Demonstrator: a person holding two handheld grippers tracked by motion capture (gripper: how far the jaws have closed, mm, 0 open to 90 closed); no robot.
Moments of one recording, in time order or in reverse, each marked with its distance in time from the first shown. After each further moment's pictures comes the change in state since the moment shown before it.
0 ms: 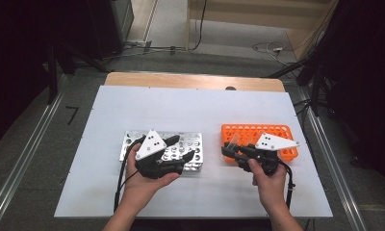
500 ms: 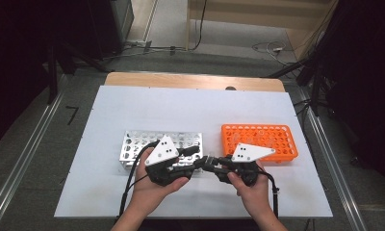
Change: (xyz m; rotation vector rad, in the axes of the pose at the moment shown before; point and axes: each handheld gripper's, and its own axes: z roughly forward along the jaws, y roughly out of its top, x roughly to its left) left arm -0.023 0.004 0.010 0.012 -0.161 0.043; right arm 0.040 0.000 0.030 0.066 0.130 -0.081
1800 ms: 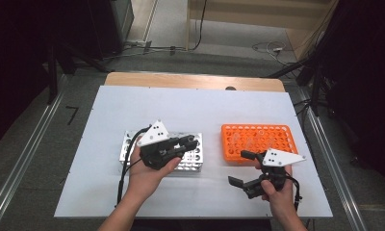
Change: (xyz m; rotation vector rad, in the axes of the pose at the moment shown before) left arm 0.045 0.013 -0.004 -0.021 0.034 -0.047; right arm -0.031 -0.042 -0.060 -0.027 -0.081 0.069
